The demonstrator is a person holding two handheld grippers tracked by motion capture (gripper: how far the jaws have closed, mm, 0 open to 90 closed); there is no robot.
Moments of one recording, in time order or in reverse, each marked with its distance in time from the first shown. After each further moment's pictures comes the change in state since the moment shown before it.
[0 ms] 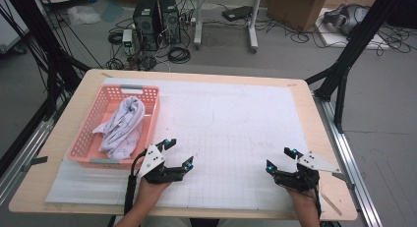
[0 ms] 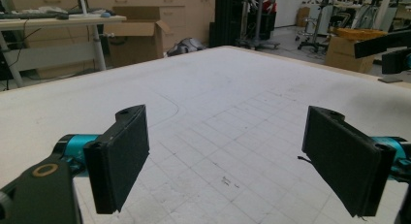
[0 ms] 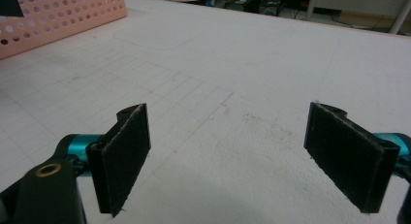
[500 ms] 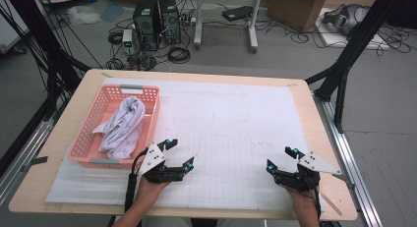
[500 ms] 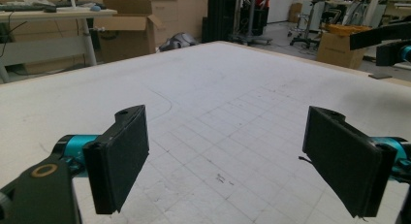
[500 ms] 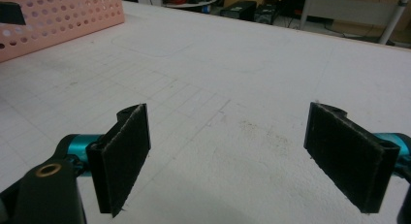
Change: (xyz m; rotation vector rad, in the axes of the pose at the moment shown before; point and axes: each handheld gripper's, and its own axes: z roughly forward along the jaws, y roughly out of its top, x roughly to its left) left arm 0.002 0.000 0.002 0.020 -0.032 -0.011; right arm 0.002 0.002 -0.002 -0.022 -0.018 -0.014
